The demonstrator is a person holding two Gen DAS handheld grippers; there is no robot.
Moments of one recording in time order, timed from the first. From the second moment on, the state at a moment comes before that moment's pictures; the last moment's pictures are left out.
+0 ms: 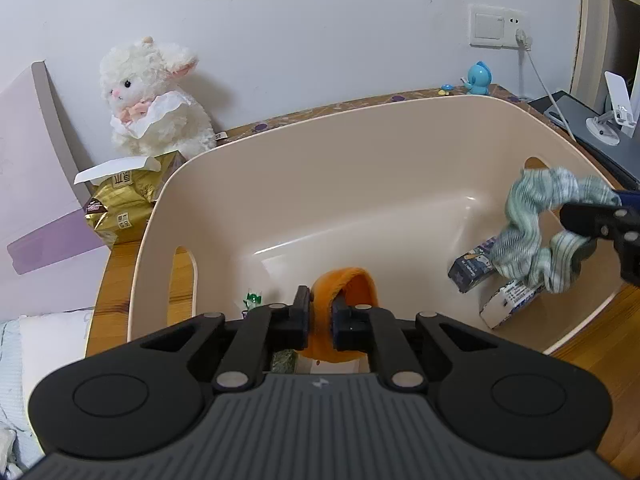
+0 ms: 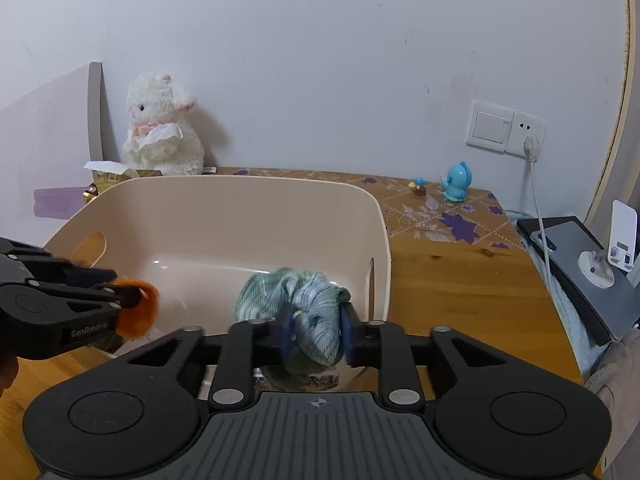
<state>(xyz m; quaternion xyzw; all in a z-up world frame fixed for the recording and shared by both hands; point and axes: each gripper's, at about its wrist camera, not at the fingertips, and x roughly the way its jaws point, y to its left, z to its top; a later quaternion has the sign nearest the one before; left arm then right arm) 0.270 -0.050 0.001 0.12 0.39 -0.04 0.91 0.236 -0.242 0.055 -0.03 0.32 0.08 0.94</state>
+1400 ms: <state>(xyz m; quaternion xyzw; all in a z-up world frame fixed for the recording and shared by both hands) 0.179 -0.029 -0.039 0.09 0.42 -0.06 0.90 0.158 -0.247 -0.008 -0.07 0.41 0.09 0.91</state>
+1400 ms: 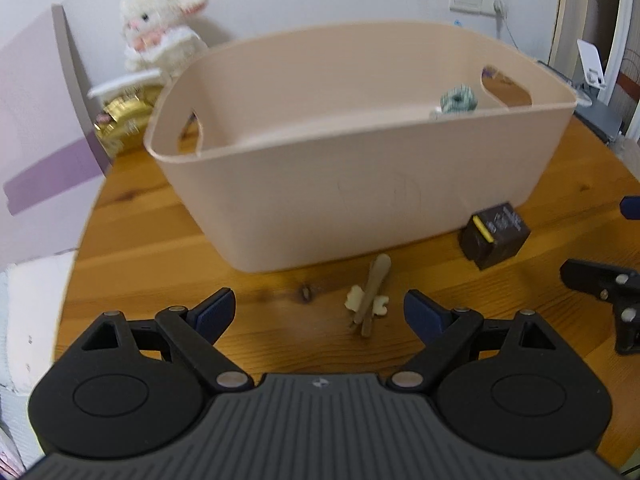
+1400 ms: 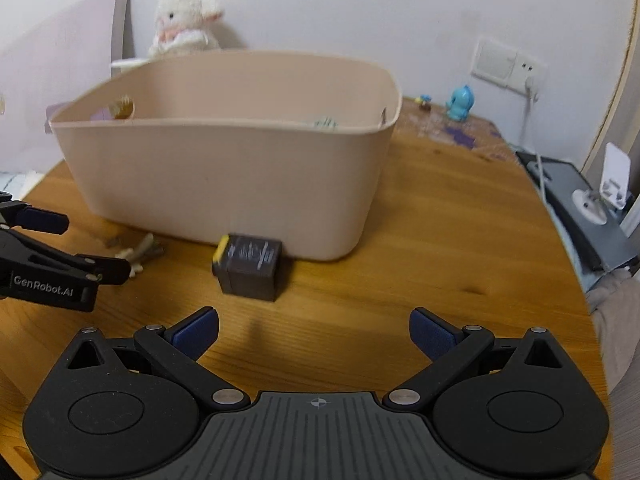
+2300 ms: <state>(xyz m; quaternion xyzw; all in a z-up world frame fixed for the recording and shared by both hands) 0.198 -0.018 -0.071 0.03 0.40 -0.07 0.91 0.194 -0.216 -0.042 -0.06 0.39 0.12 0.91</state>
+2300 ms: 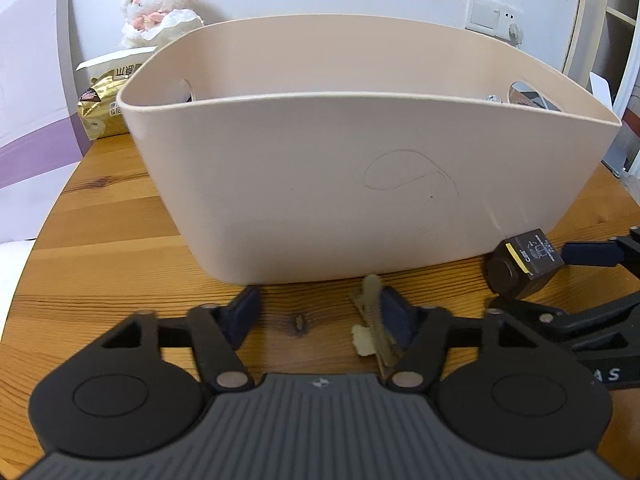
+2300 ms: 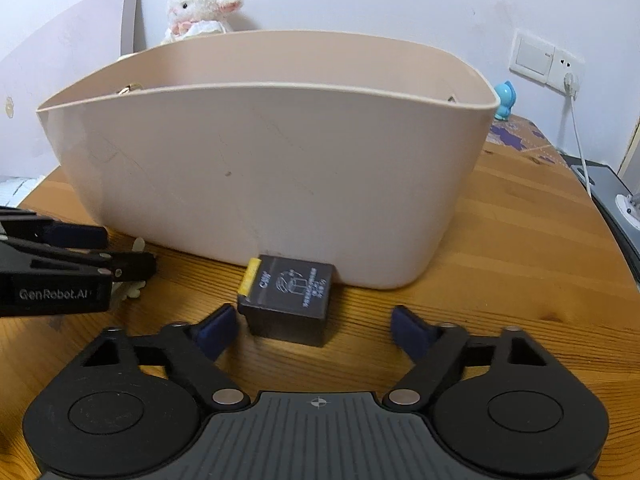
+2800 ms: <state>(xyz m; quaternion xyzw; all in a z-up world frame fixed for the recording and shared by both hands) 0.188 -0.021 -0.066 0.03 0.40 -0.10 0.91 0.177 -0.220 -0.028 -0.05 0.39 0.13 0.91</state>
